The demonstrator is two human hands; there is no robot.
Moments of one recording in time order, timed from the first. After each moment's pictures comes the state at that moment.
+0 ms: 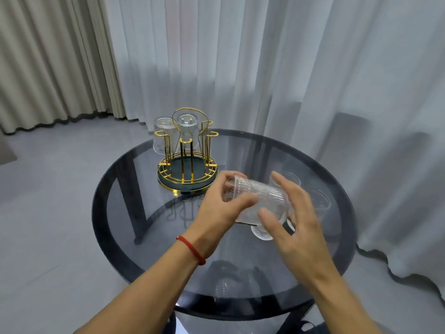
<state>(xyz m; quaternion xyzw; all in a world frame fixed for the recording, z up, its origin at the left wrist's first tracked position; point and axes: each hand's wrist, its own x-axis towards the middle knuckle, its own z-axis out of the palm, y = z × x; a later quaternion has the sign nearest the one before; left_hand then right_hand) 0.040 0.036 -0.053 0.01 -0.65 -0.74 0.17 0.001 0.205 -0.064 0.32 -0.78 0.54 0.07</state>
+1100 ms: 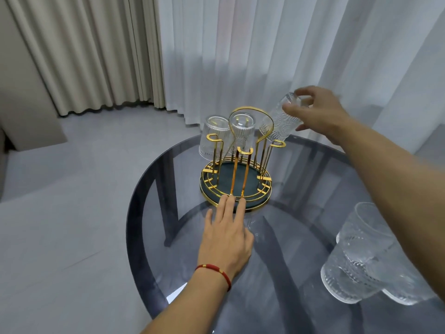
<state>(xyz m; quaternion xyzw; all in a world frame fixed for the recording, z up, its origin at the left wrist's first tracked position) -0.013 -0.084 -0.170 0.19 -0.96 -0.11 0.16 -0.269 -0.012 0.036 0.32 -0.84 0.44 0.02</state>
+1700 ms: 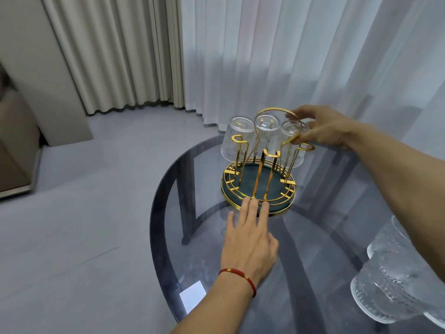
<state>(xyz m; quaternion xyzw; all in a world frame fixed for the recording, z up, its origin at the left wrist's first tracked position) -0.013 -0.082 -0.169 0.20 -0.96 -0.12 0.18 -0.272 -0.045 0.018 0.43 -0.83 0.34 -0.11</state>
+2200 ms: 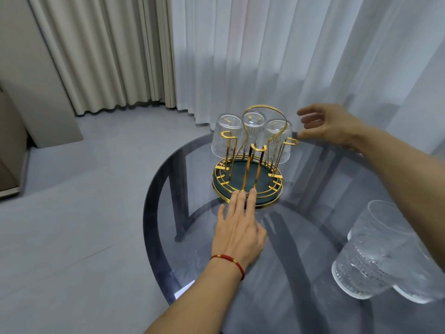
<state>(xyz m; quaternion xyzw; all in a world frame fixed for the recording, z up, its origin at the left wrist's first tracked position) -0.014 -0.083 -0.170 0.20 -0.95 -0.14 0.19 -0.265 0.007 0.023 0.39 -0.85 0.35 -0.05</state>
